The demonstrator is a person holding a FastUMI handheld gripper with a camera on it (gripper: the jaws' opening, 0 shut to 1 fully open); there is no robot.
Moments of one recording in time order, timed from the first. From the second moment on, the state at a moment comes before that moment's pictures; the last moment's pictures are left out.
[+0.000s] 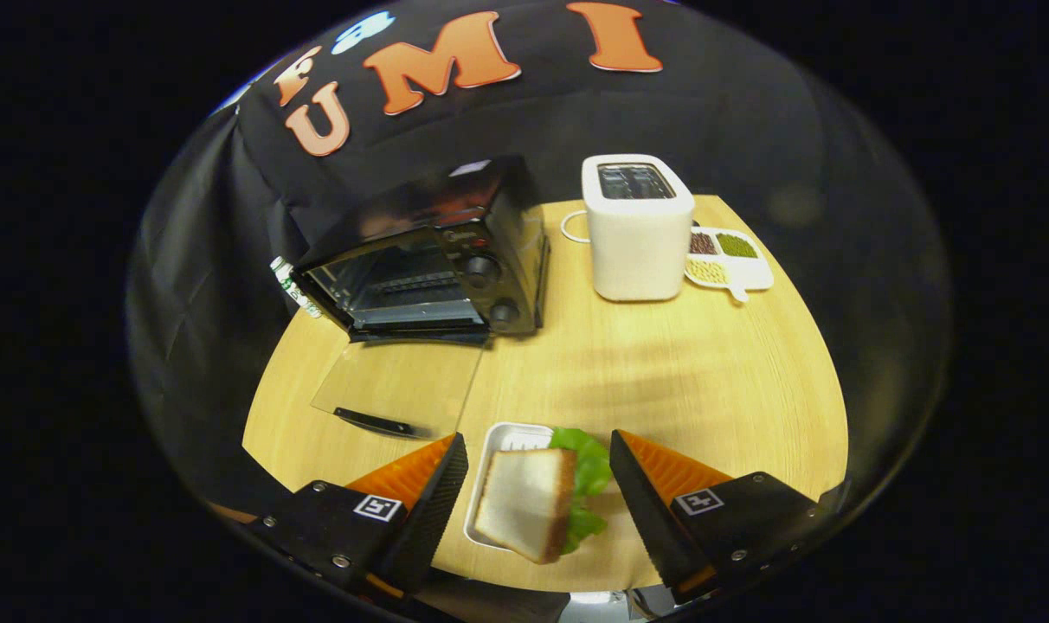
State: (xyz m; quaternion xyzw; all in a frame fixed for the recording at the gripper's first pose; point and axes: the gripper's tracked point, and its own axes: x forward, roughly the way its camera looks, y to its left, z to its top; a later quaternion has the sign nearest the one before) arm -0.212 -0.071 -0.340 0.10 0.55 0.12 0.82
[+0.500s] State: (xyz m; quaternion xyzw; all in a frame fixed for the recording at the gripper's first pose) arm -0.261 -0.059 -0.402 0.28 0.66 0.17 0.68
